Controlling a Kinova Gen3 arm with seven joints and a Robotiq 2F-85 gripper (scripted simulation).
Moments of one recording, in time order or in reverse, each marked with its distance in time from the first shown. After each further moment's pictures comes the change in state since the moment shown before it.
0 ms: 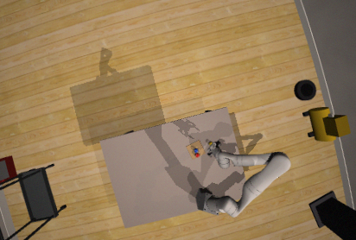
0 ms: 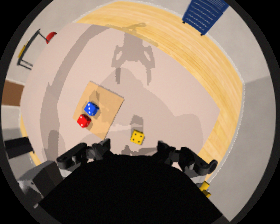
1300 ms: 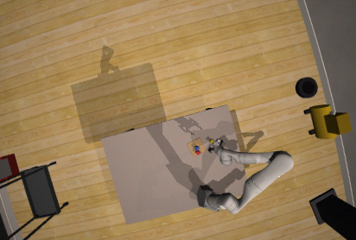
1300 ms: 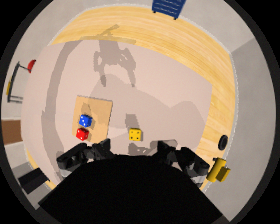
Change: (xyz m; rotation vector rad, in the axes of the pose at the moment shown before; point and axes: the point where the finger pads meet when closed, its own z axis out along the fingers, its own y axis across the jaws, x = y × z) arm -0.007 0.006 -0.002 0.002 -0.002 0.296
